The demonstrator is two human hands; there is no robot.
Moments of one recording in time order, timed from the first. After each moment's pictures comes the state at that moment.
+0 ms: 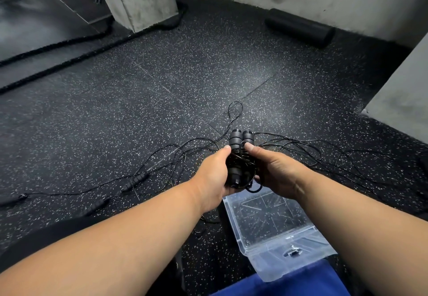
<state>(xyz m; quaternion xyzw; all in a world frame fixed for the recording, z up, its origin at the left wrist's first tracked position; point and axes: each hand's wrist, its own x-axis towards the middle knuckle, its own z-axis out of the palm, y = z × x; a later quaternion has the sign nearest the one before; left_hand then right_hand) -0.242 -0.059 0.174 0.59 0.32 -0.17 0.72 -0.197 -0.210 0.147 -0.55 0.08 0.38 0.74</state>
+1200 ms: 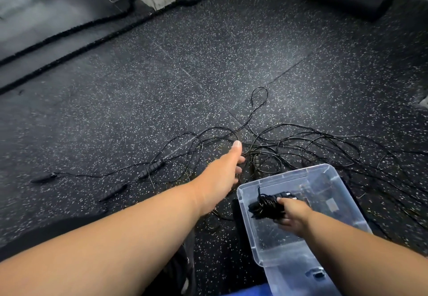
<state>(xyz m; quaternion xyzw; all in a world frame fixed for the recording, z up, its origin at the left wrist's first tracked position) -0.221 -0.023 0.144 0.76 0.25 -0.25 0.55 -0.193 -0.223 -0.081 -0.63 0.36 0.42 0.55</state>
